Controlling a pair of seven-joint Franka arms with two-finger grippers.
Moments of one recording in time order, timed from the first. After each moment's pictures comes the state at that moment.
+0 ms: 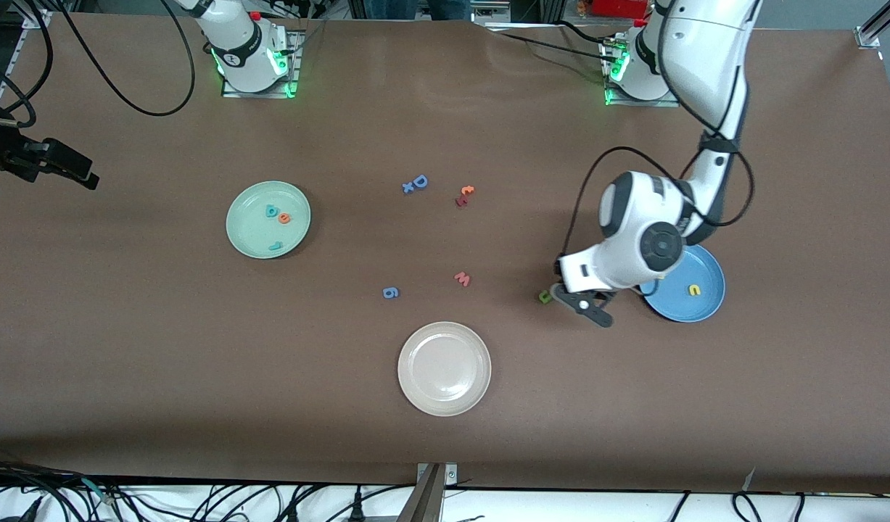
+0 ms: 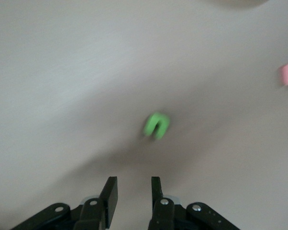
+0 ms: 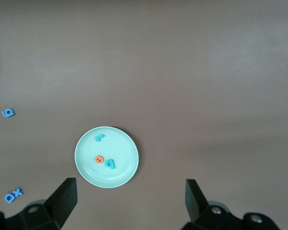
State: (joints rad) left arm -0.50 0.58 0.26 -1.73 -0.36 2.17 0.51; right arm -0.01 0.00 -0.03 -1.64 0.01 1.63 0.08
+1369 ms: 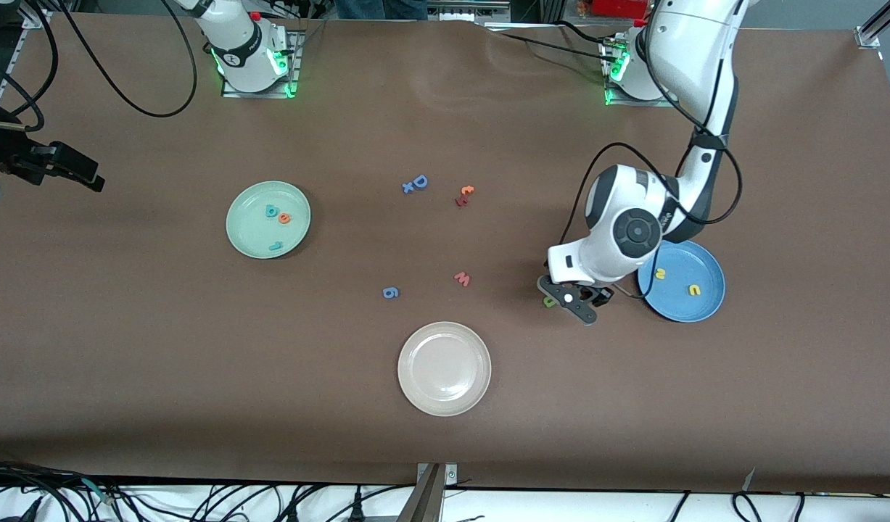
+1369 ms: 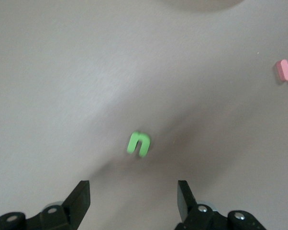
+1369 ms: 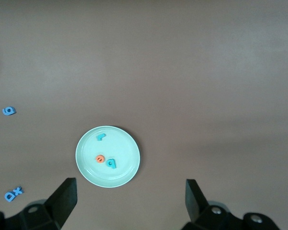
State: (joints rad) left arm -0.57 0.60 0.19 -1.75 -0.24 2.34 0.45; right arm -0.01 0.00 -0.02 -1.64 0.01 1.63 0.08
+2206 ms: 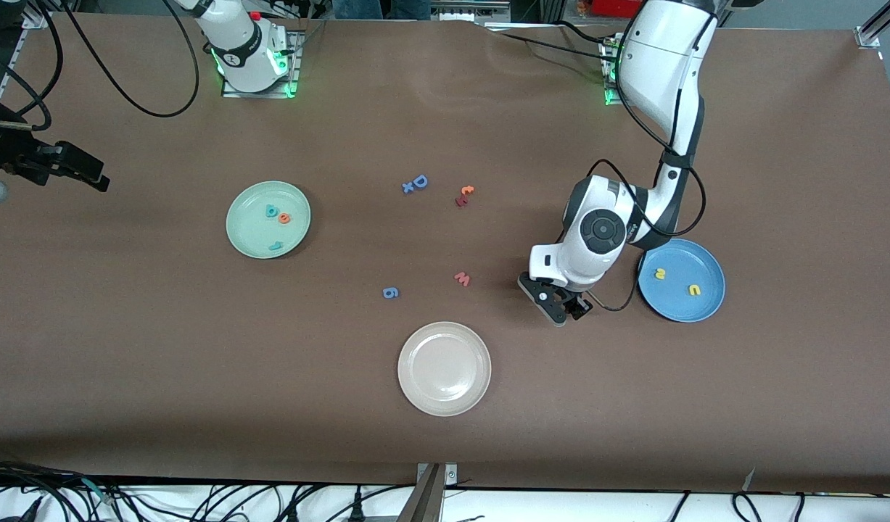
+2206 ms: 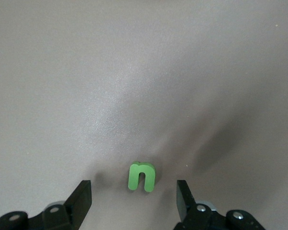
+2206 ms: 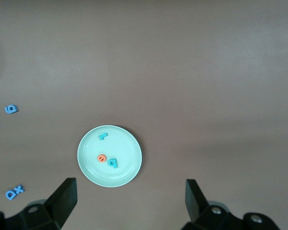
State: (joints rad) left arm -0.60 0.69 0.20 -1.76 -0.19 2.50 0.59; right arm -0.01 0.00 -0.01 -1.64 0.01 1.63 0.08
